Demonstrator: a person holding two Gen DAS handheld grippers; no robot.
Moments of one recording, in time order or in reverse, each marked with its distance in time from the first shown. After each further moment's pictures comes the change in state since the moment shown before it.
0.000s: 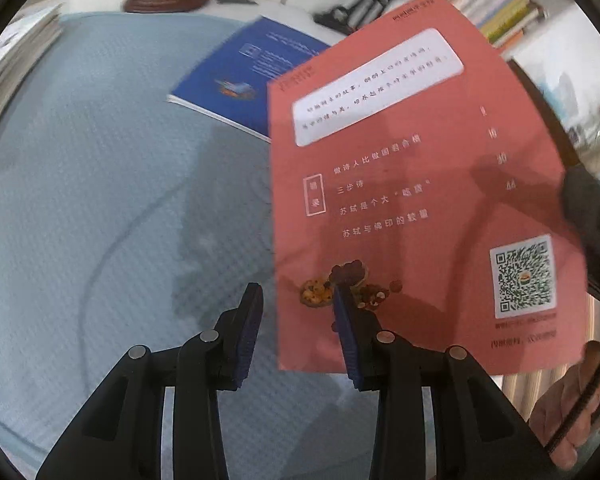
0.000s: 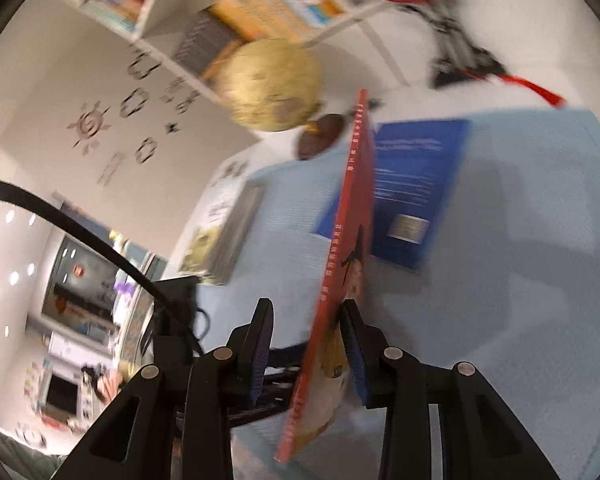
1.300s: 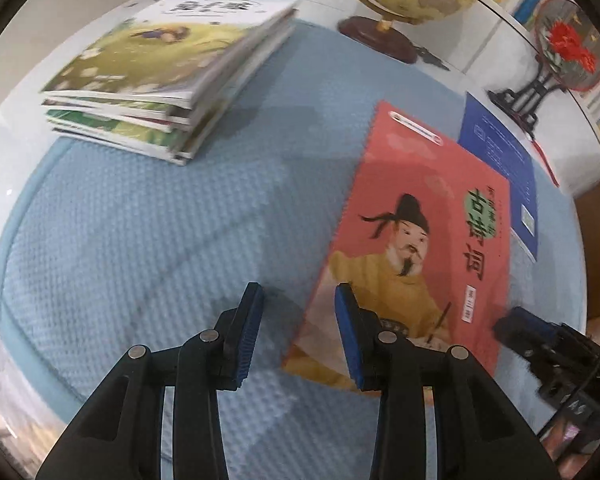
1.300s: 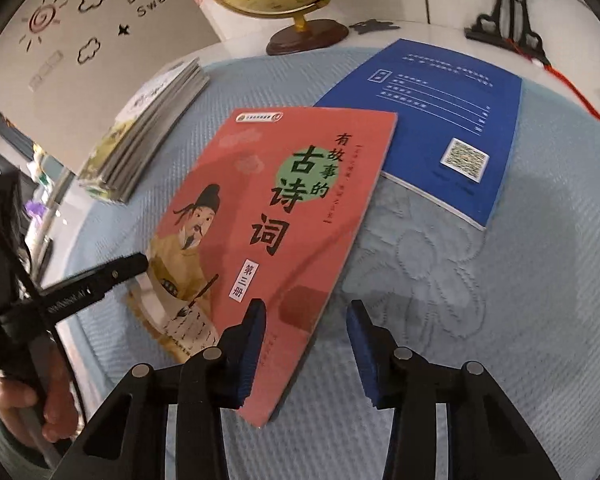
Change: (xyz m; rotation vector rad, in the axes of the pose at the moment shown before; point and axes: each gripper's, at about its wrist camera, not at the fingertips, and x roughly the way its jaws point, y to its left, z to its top) left arm -0.049 0.139 -0.006 -0.230 -0.129 0.345; right arm 0.150 -0.003 -0.039 -0.144 0.242 -0.371
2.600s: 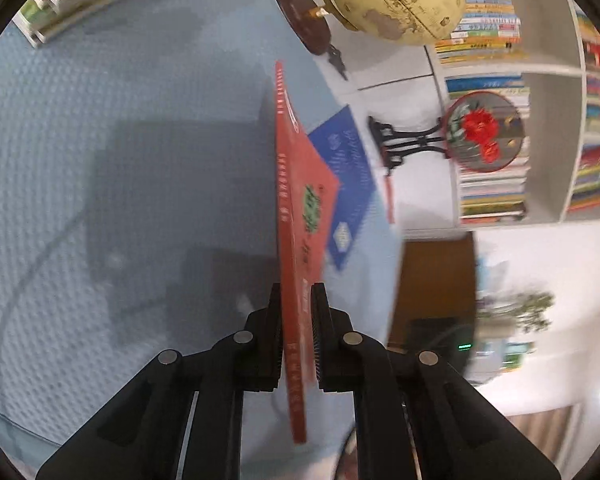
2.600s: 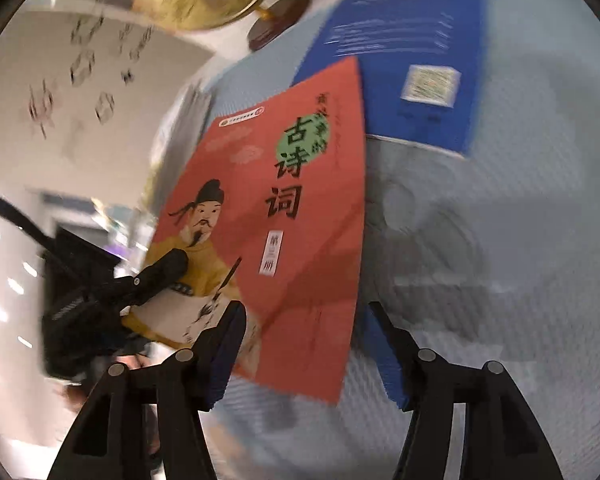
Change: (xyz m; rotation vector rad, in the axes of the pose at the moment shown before) left arm 0.009 -0.026 0.003 -0.398 0.163 -0.729; right arm -0.015 -0.087 -0.007 0.368 0.117 0.481
